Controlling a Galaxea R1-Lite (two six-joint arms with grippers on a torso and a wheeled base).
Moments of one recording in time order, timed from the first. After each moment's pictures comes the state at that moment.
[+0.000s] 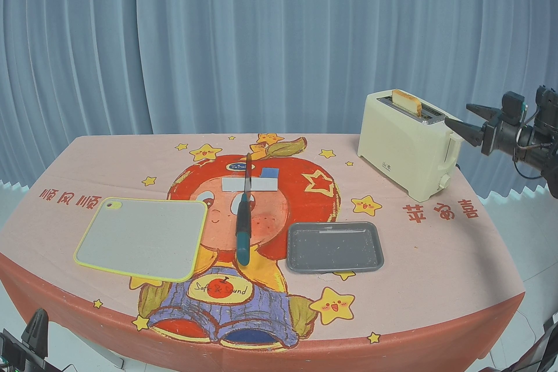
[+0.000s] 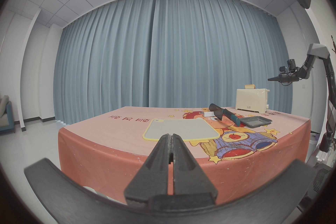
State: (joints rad) left arm 0.00 0.02 -0.02 0.00 0.01 -0.01; right arm -0.08 1.73 -0.90 -0.68 0.62 -0.15
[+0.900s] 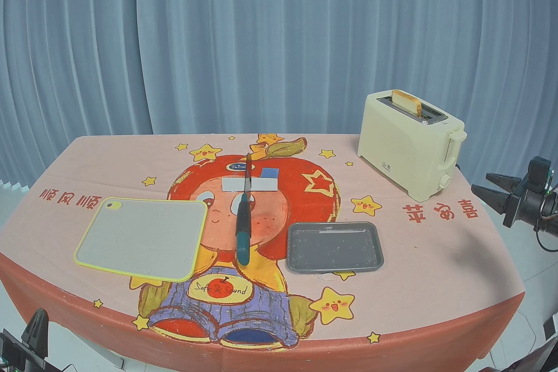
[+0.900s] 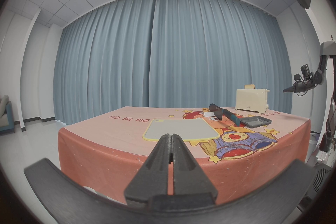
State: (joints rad) left arm 0.00 0.02 -0.02 0.00 0.01 -0.01; right arm -0.14 1.45 -0.42 -0.70 0.61 -0.11
